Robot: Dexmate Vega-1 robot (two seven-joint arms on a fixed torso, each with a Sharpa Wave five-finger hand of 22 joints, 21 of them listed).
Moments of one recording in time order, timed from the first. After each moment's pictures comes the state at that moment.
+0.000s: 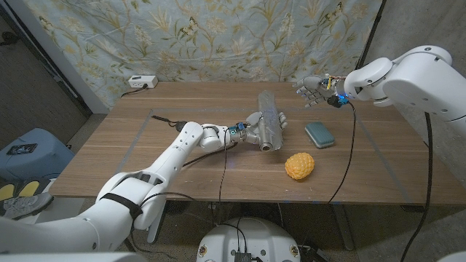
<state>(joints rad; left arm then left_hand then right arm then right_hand) 0.53 0.13 0.35 -1.04 -1.35 0.88 -0.20 1.13 0.08 0.46 -0.17 0.43 0.76 0.07 0.27 0.29 0.68 0.00 0.36 0.64 0.80 -0.04 0.31 0.44 0.51 0.08 0.90 0.18 -0.52 -1.04 -0.42 -2.33 0.78 -1.20 -0.12 0.23 0.15 0.42 -0.05 0.18 0.19 0.04 0.19 0.18 0.13 0.09 0.19 0.19 0.11 0.06 0.22 0.20 0.35 0.05 0.19 0.16</state>
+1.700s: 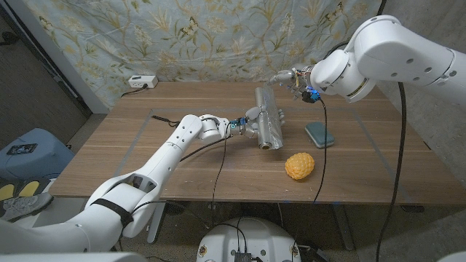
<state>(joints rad) 0.56 0.19 0.40 -1.23 -1.36 0.81 -0.01 1.12 0.09 0.50 -0.17 0.43 0.76 0.08 0.25 0.26 0.69 0.01 0.33 0.60 0.81 -0.04 0.31 0.43 0.52 0.08 0.90 0.18 0.10 -0.95 -1.04 -2.39 1.40 -1.39 -0.91 0.44 0.12 0.25 -0.13 0.18 0.23 0.14 0.19 0.18 0.23 0.22 0.20 0.19 0.22 0.21 0.20 0.20 0.42 0.21 0.19 0.16</state>
